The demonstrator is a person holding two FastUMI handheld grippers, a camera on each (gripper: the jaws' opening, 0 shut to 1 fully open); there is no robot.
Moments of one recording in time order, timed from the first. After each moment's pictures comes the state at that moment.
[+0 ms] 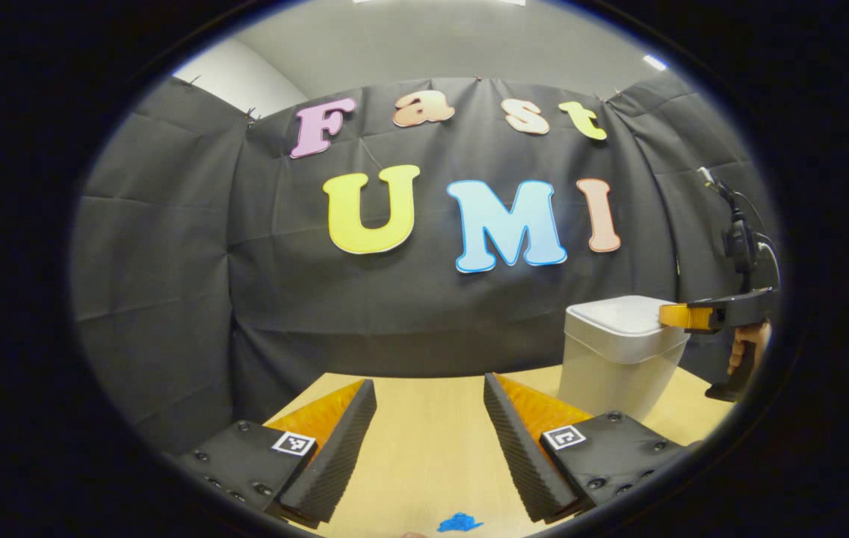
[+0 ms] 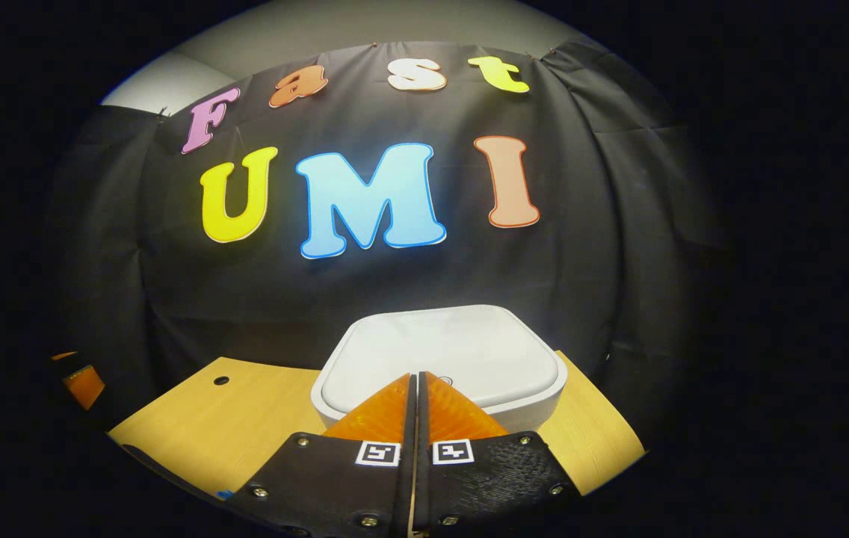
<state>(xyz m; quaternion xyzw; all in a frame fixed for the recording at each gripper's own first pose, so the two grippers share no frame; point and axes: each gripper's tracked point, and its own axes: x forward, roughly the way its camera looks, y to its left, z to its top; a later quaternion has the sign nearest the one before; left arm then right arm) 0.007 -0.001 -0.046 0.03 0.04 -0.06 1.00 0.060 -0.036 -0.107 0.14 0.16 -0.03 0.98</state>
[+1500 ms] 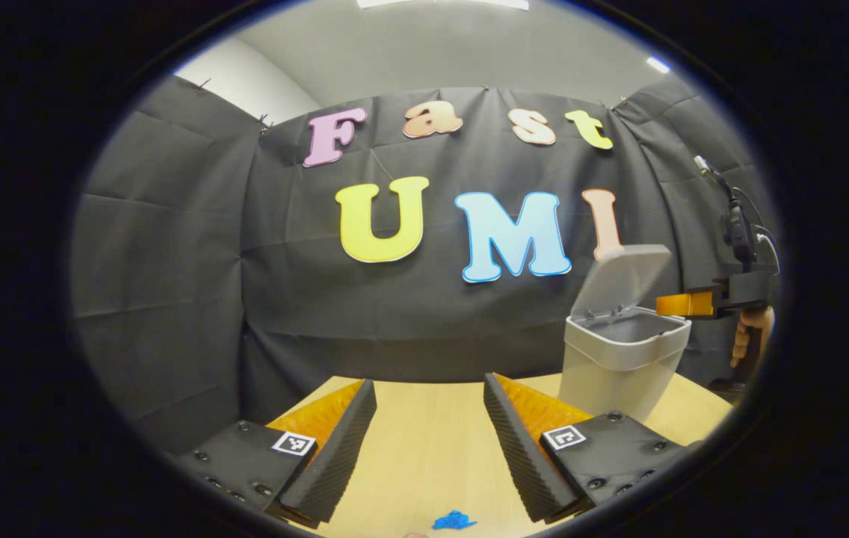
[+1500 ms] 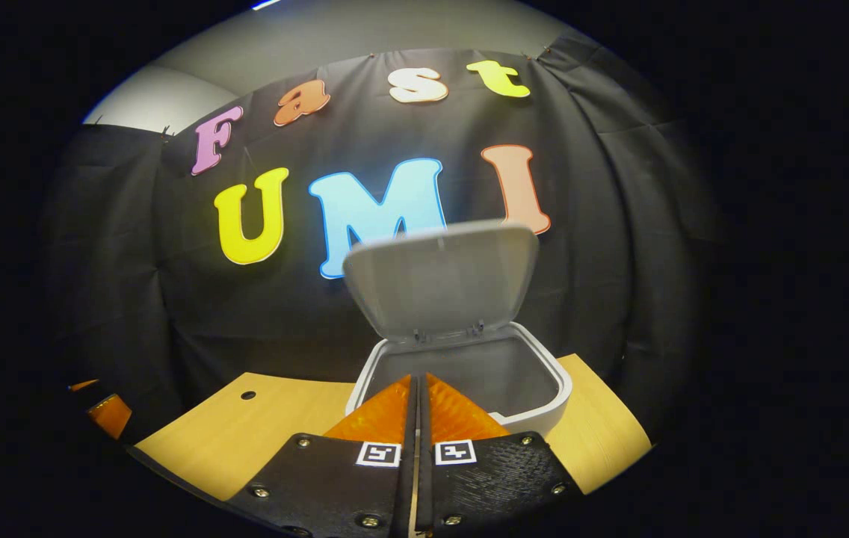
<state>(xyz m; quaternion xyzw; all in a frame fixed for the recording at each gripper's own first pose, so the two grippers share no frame) -0.020 0.001 -0.033 0.02 0.02 -0.03 1.00 0.053 -0.035 -0.075 0.16 0.15 0.00 0.98</state>
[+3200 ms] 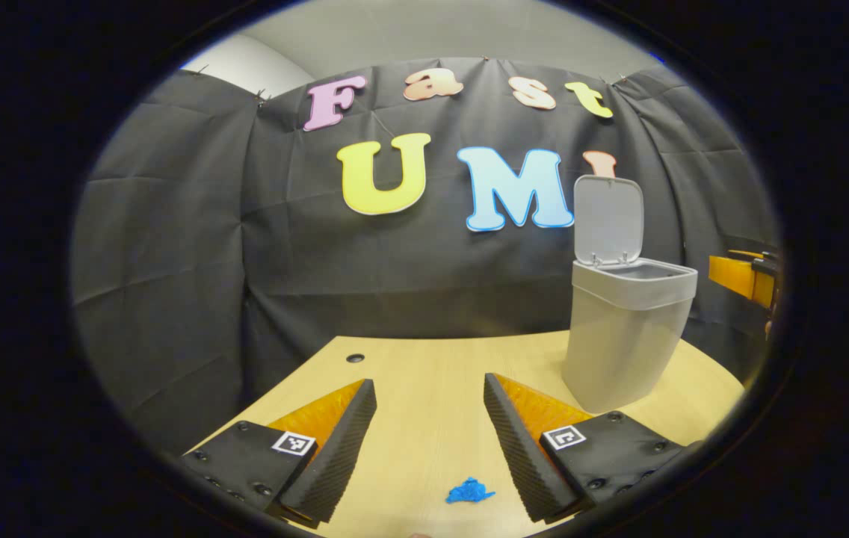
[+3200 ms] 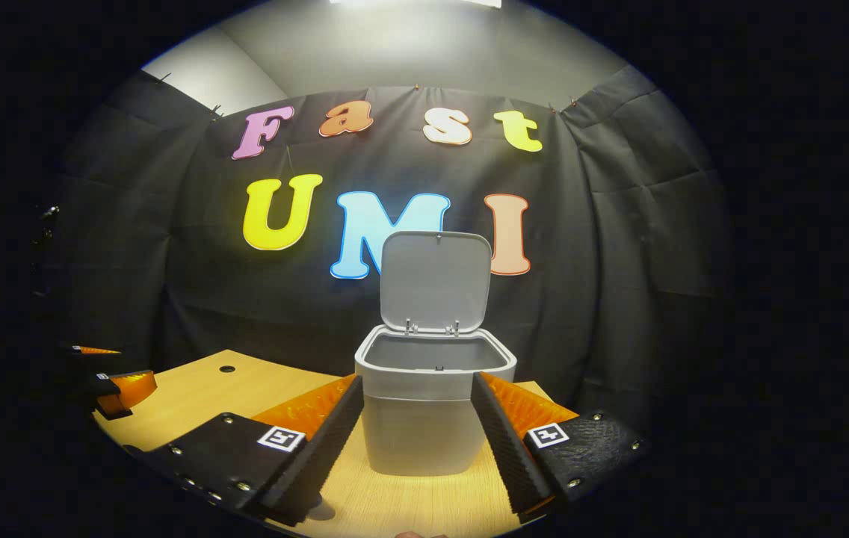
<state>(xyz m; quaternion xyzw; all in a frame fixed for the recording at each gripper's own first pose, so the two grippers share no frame) -0.035 0.022 -0.132 0.03 0.11 -0.04 0.99 -0.057 -0.029 -0.074 0.06 0.09 -0.03 0.99</state>
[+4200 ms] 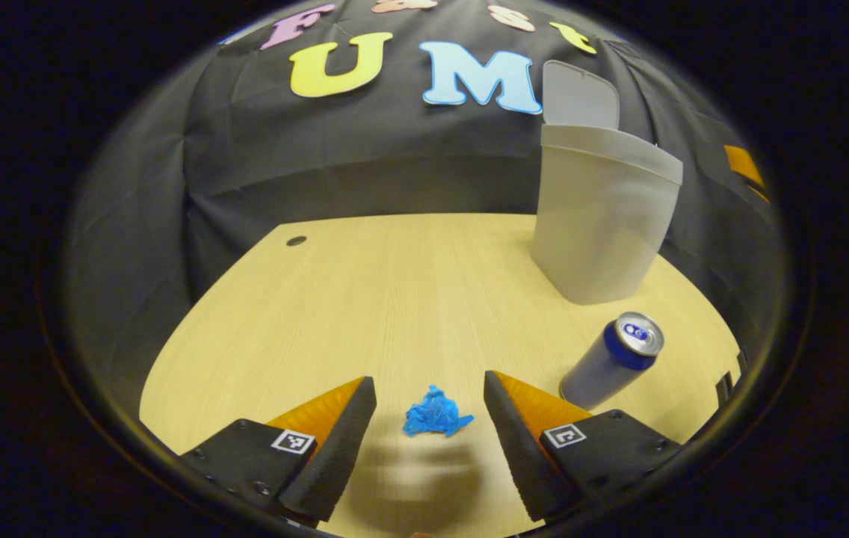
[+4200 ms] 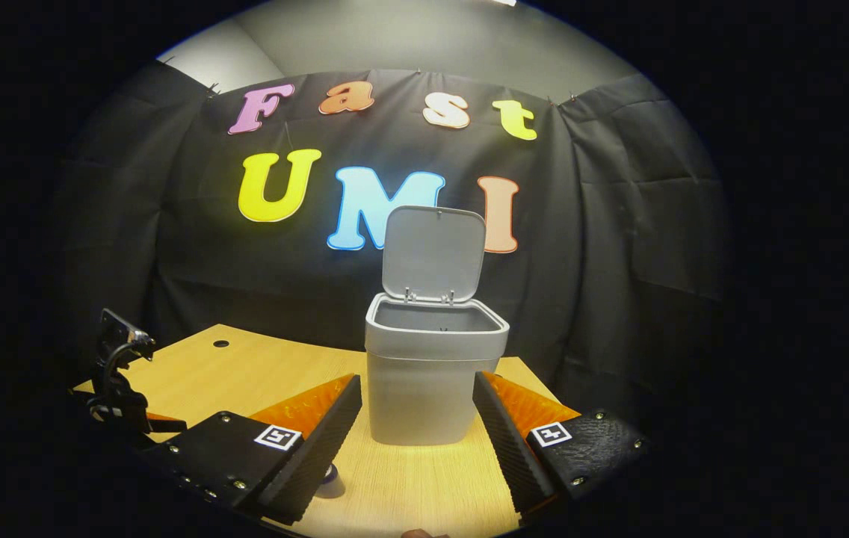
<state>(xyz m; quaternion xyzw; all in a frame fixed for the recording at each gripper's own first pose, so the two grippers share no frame) -0.054 -0.009 -0.318 0.02 0.33 -0.11 0.94 -0.098 -0.002 -0.084 0.04 0.14 -0.07 0.99</state>
